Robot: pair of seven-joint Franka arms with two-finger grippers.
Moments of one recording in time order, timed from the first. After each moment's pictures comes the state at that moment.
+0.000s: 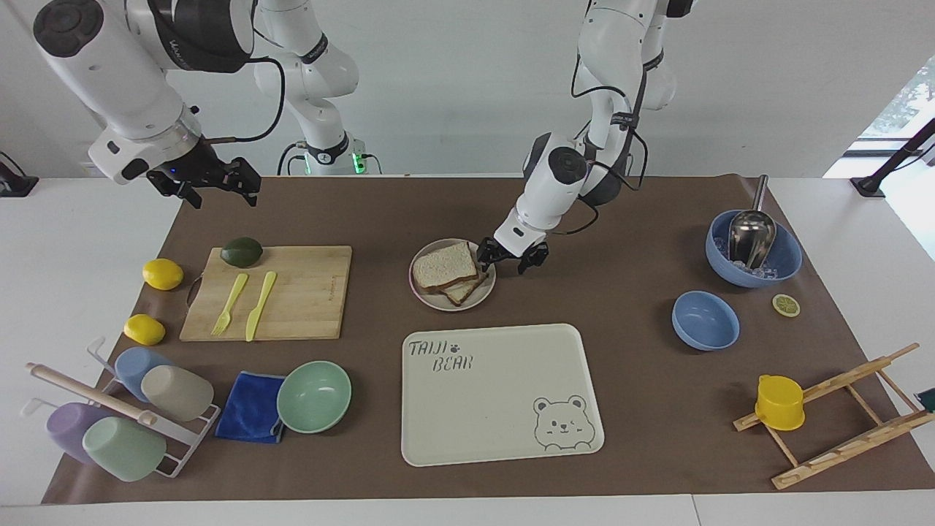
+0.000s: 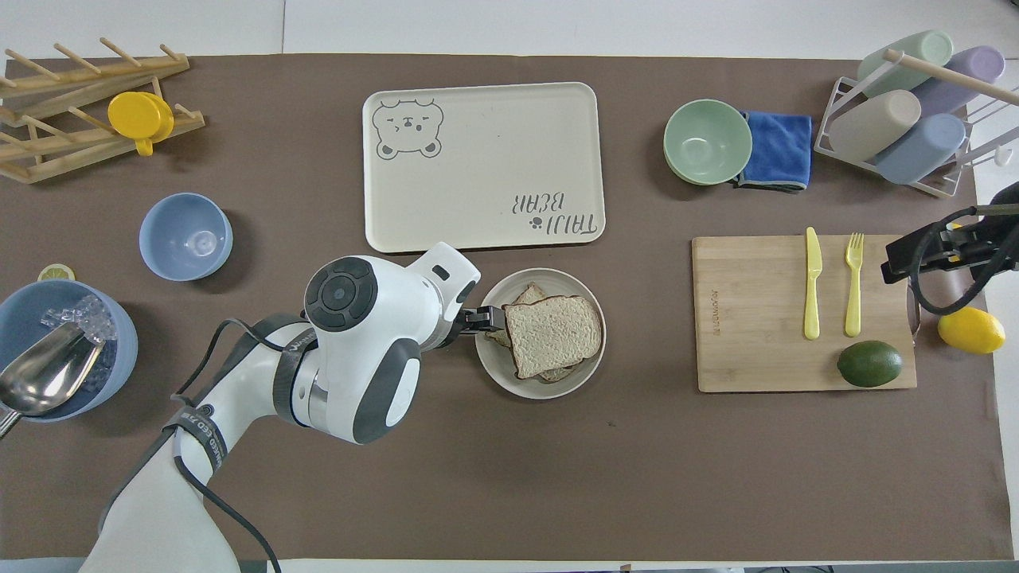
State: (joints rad) left arm -0.70 0.20 0.06 -2.11 -0.37 2.39 -0.37; right arm 0.05 0.04 -0.12 -1.58 0.01 1.44 -0.07
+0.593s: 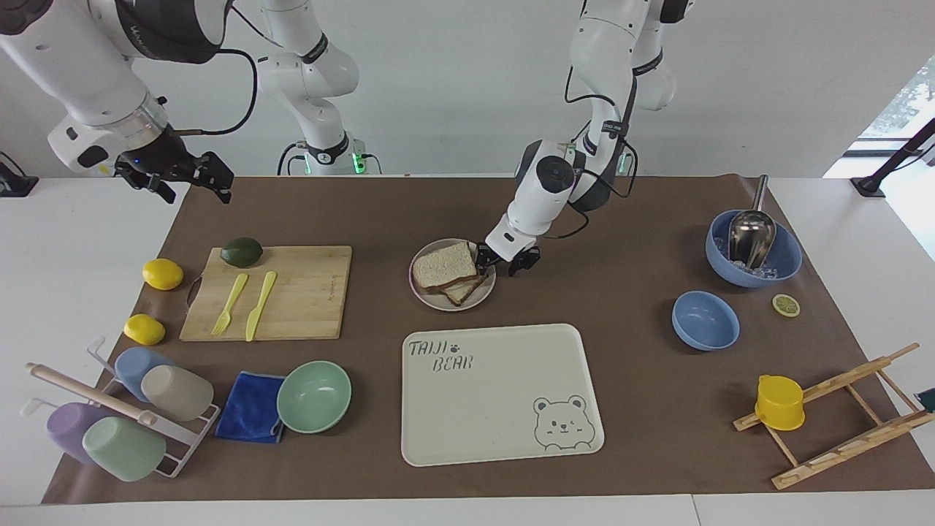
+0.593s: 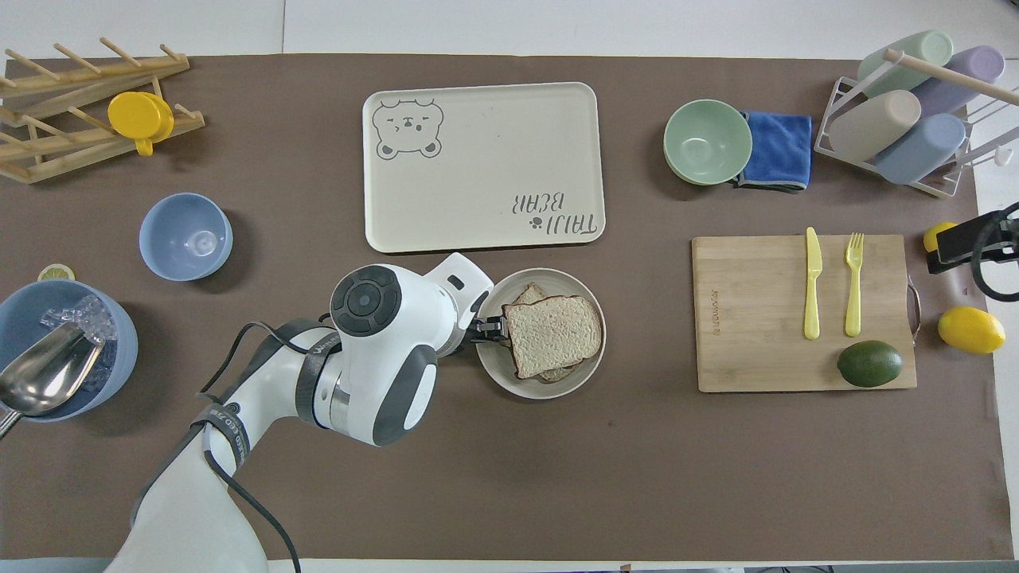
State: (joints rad) left arm -0.73 0.25 0.05 -2.11 -0.37 2.41 -0.37; right arm 0.10 0.04 -0.20 -1.54 0.01 1.45 -0.06
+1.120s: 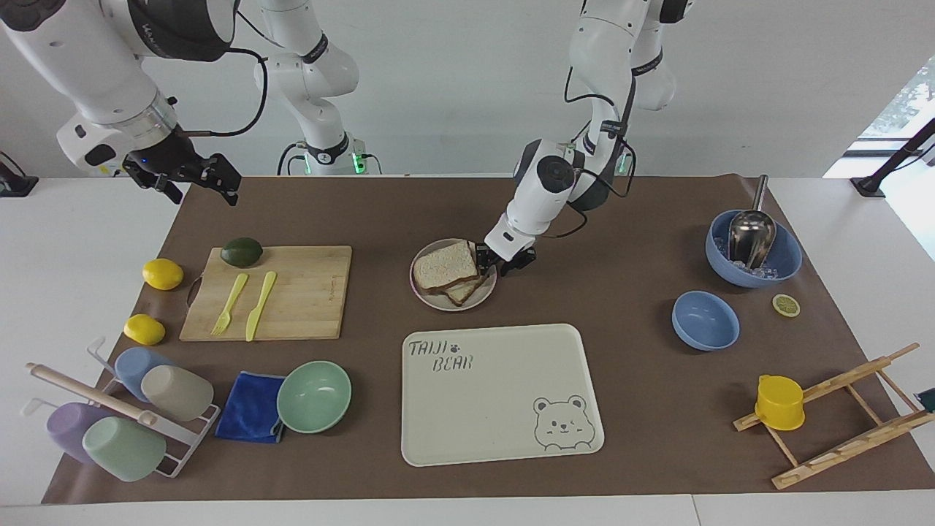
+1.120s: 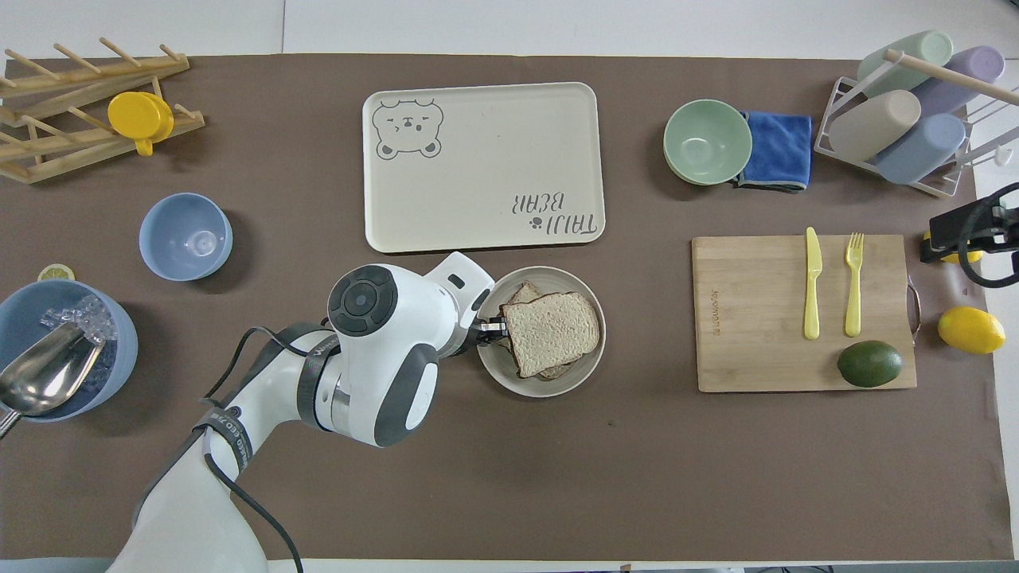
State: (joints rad) left arm -0.73 0.24 0.05 -2.11 -0.42 2.41 -0.37; right arm 0.10 0.04 -0.21 -1.53 0.02 1.45 0.03
